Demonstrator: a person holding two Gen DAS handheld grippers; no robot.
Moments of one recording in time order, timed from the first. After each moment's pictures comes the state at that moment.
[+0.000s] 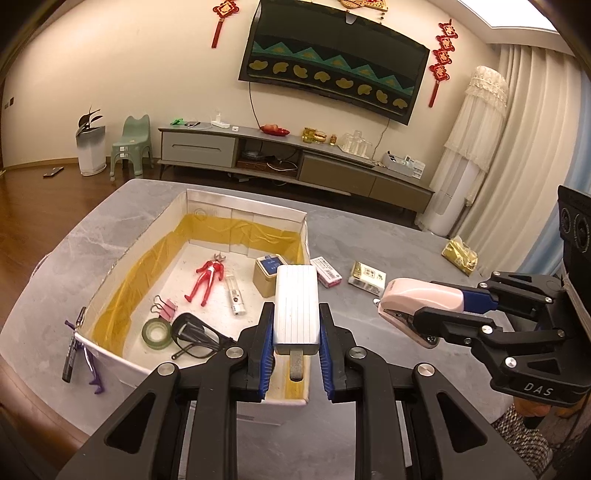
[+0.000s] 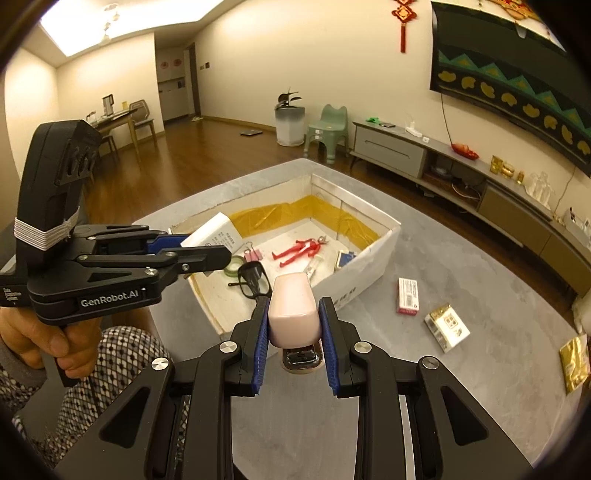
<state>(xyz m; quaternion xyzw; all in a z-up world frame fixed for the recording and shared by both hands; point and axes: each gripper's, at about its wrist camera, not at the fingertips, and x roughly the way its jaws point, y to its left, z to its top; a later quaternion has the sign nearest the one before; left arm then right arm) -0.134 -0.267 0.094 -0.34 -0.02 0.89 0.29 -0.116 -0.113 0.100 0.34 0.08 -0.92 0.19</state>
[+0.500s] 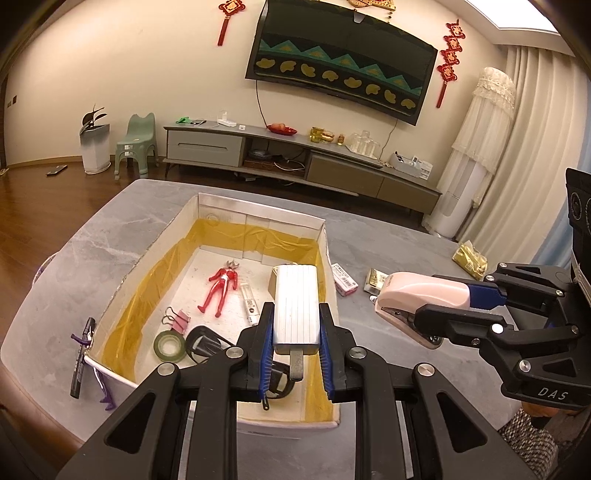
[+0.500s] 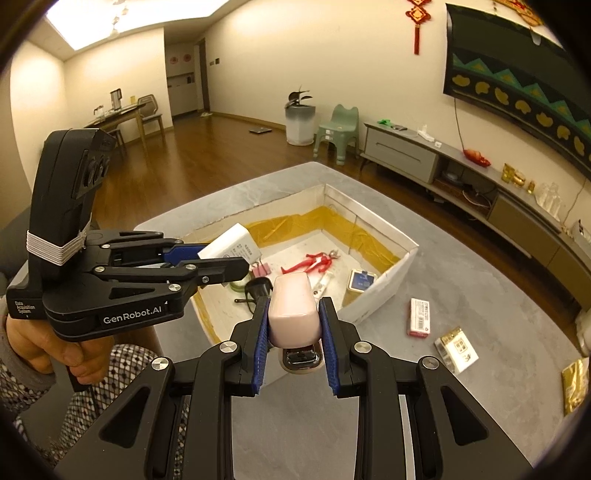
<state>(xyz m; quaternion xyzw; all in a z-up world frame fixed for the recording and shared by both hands) -0.162 -0.277 0.093 -0.35 -0.02 0.89 0.28 -0.147 -0.134 0.106 0.35 0.09 -0.91 0.21</state>
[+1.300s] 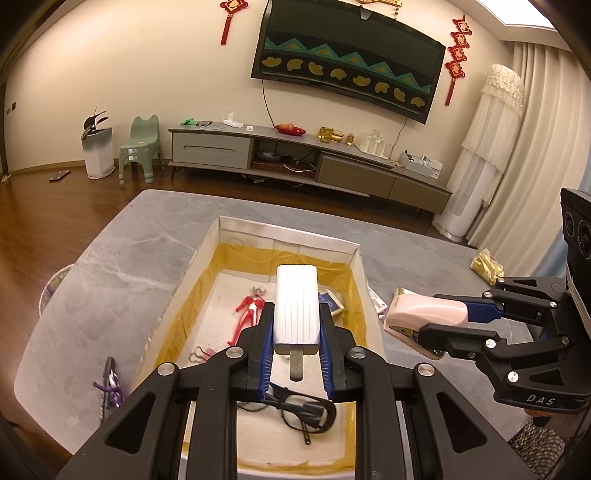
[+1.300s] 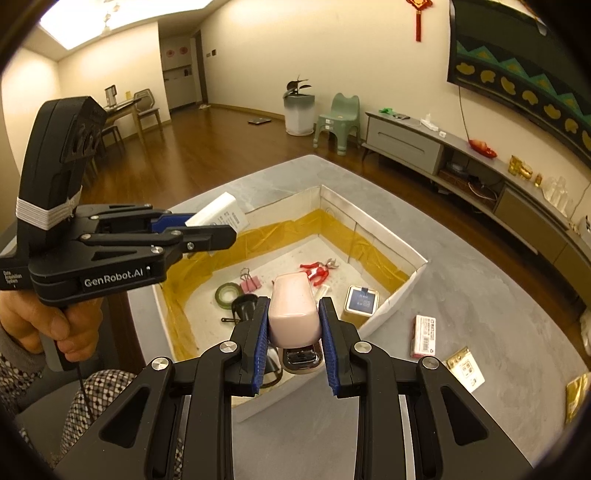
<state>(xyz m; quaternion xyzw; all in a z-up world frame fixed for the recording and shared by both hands) -0.225 -0.291 0.106 -0.35 -0.01 0.90 0.27 -0.214 -0.143 0.099 0.37 0.08 -0.90 0.21</state>
